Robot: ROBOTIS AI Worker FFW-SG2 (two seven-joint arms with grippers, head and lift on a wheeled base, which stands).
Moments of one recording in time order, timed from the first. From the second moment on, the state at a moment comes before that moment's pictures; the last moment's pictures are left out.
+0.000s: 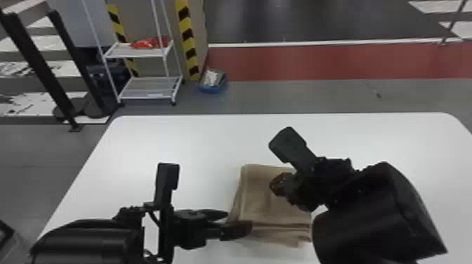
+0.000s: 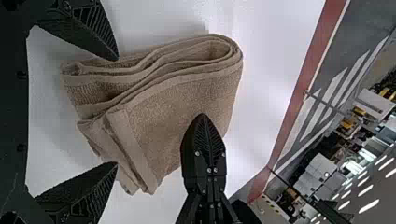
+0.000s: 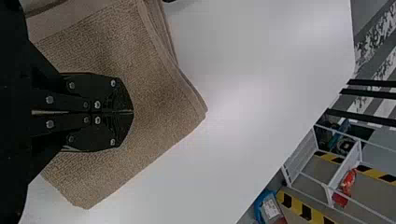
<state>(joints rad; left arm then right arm) 0.14 0.01 0.06 -2.03 -0.06 1.17 -0.93 -0.12 0.00 0.46 -1.88 0.82 1.01 0.92</state>
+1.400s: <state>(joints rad) 0.29 0.00 0.21 -2.35 0.10 1.13 -0.65 0.26 0.00 0.19 -2.33 0.49 0.81 0.48</state>
